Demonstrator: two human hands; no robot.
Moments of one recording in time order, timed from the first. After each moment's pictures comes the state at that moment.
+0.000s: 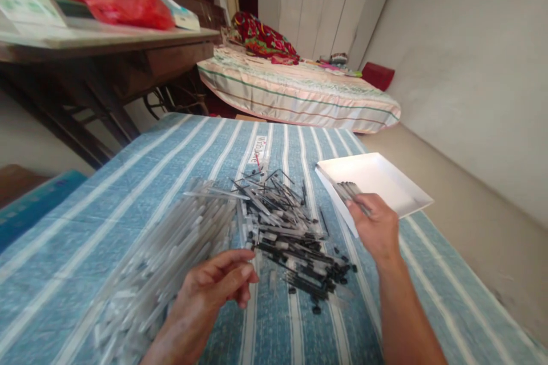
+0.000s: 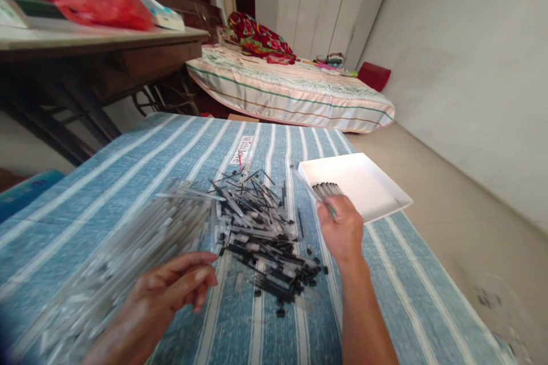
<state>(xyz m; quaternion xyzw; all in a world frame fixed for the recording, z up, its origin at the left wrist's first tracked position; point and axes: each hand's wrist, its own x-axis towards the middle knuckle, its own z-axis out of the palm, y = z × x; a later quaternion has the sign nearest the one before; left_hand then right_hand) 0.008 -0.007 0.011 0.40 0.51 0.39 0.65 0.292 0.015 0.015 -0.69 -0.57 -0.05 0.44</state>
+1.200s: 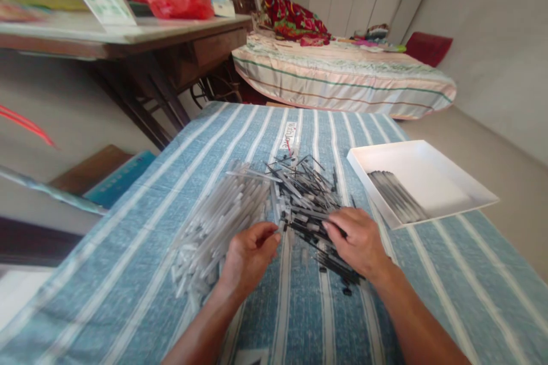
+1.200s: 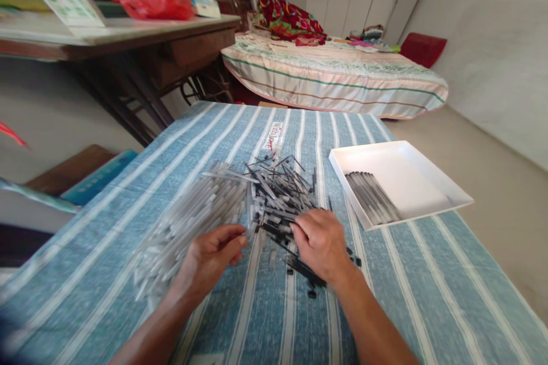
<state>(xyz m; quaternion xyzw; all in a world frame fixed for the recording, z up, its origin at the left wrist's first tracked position) 0.004 -0.002 -0.012 0.52 0.62 0.36 0.47 0.221 0.001 -0.016 -0.51 -0.79 -0.02 0.33</state>
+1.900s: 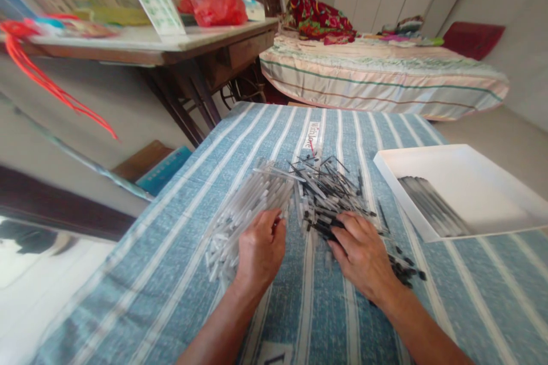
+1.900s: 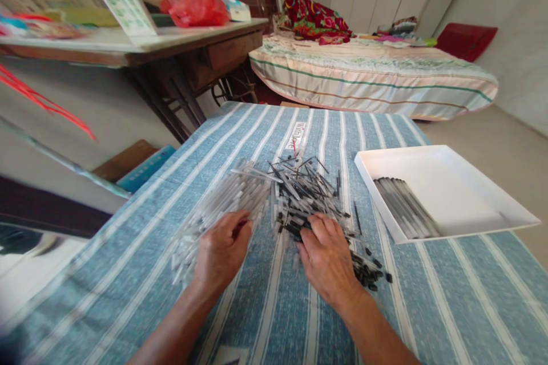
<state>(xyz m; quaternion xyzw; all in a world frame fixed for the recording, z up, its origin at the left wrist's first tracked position) -0.014 0.000 -0.009 0.67 0.65 0.33 0.12 0.190 -0.012 -0.036 -0.50 -0.83 -0.03 0.26</state>
